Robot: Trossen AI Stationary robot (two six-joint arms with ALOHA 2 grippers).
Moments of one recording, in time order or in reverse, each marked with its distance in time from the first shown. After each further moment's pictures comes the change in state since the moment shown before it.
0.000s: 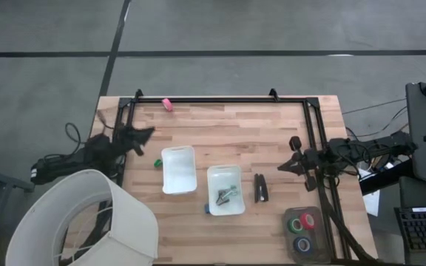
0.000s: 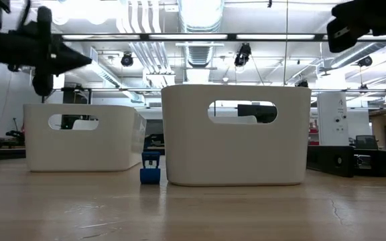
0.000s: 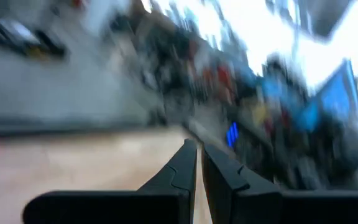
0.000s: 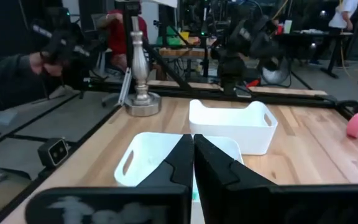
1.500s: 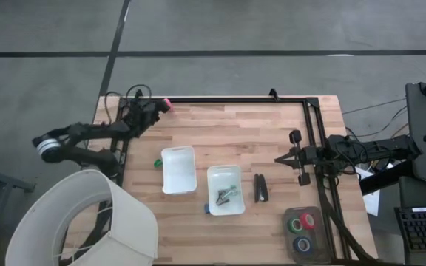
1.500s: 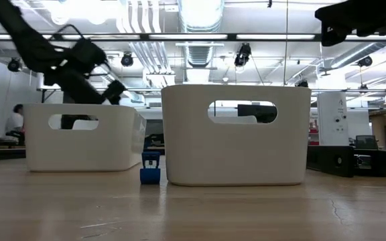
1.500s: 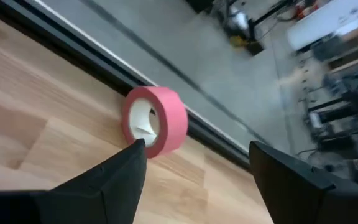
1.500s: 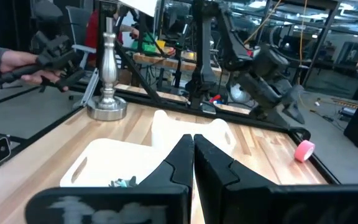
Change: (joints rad) left arm 0.564 1.155 0.287 0.363 -0.015 -0.578; right arm -0.098 0.047 0.000 0.096 0.000 -0.174
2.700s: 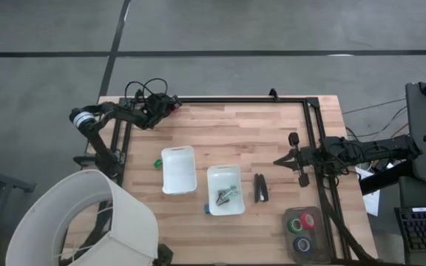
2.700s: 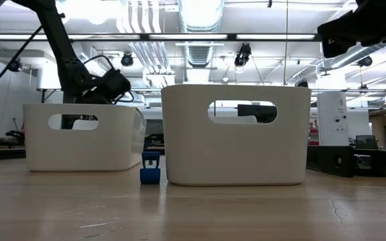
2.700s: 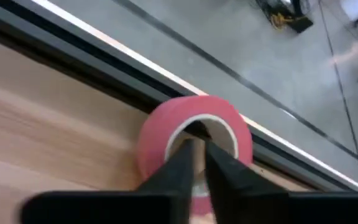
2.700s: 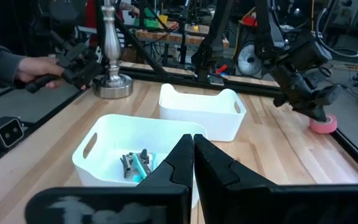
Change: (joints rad) left arm 0.082 0.461 0.221 0.100 0.029 0.107; right arm 0.001 0.000 -0.001 -0.108 -0.001 0.076
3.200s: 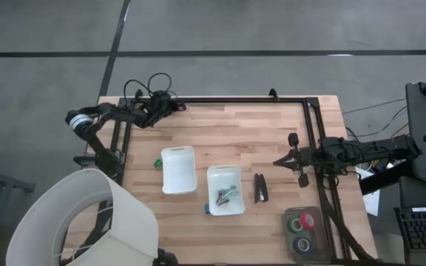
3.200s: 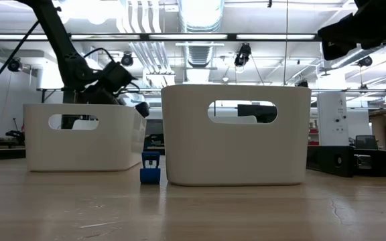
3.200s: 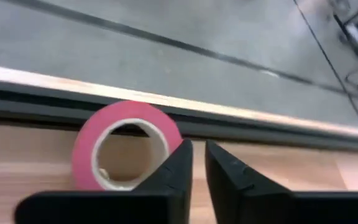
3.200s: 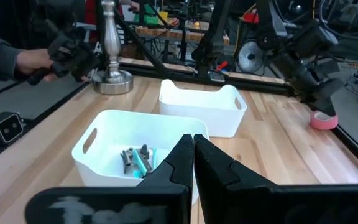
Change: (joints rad) left arm -0.014 -0.044 0.024 0.001 0.115 0.300; right arm 0.000 -0.001 -0.011 -0.002 0.000 0.000
